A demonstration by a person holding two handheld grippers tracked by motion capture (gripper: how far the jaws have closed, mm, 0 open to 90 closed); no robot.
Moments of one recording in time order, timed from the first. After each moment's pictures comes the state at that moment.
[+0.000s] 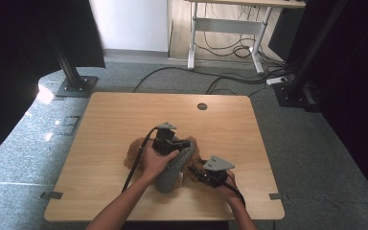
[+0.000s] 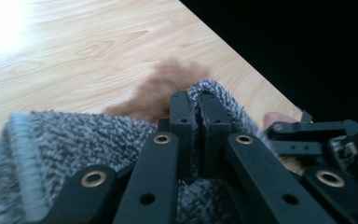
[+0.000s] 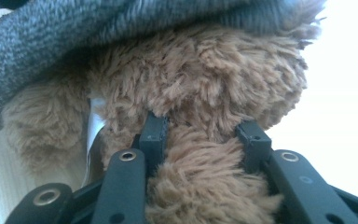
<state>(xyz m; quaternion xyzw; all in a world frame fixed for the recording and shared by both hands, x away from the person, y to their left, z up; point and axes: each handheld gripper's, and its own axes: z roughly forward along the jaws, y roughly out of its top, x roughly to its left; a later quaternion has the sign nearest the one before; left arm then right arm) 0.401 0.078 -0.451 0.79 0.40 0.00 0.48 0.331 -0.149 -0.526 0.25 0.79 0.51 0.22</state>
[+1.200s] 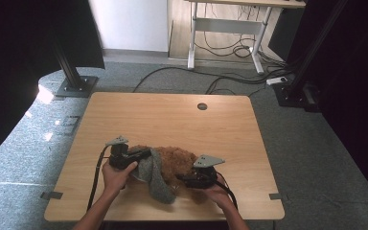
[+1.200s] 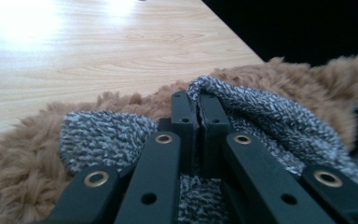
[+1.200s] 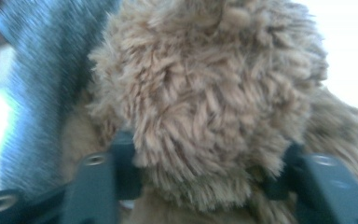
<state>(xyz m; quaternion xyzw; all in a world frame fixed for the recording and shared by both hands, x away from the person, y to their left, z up) 0.358 0.200 -0.482 0.72 0.45 0.01 0.53 0.325 -0.116 -0.513 0.28 0.81 0.51 0.11</state>
